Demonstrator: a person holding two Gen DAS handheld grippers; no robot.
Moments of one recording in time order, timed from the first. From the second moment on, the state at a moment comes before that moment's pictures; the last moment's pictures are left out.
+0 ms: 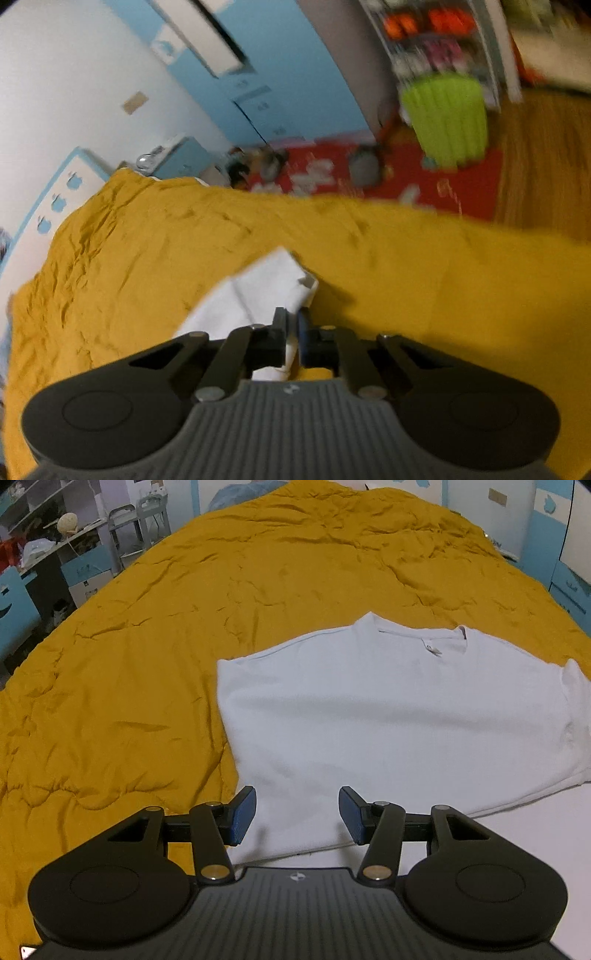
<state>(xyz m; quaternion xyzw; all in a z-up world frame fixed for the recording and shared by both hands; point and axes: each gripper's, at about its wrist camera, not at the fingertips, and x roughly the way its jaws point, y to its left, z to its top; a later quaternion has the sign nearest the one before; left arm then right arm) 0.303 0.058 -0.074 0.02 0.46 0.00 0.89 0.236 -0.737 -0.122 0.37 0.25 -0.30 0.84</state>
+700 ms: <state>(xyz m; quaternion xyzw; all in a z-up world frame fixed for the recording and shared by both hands) 0.268 0.126 -0.050 -0.09 0.42 -0.01 0.90 0.322 -0.300 0.163 0.07 0.18 0.02 0.98</state>
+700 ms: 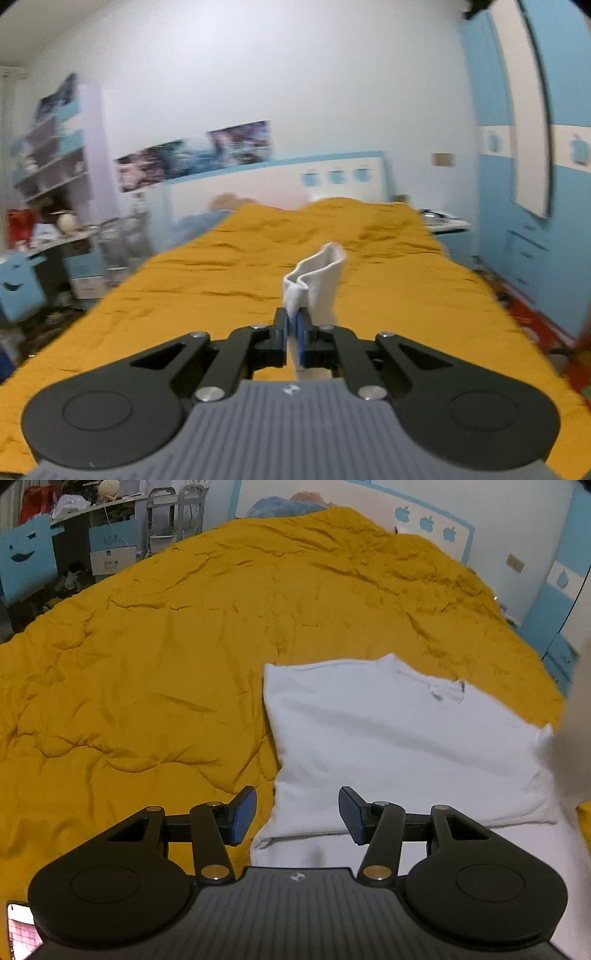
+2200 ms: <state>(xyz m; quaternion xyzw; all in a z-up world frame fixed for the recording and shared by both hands) 0.320 0.147 -0.114 -0.26 0.39 -0.10 0.88 0.271 -0.305 -0.107 0.03 0.41 -0.01 0.91</state>
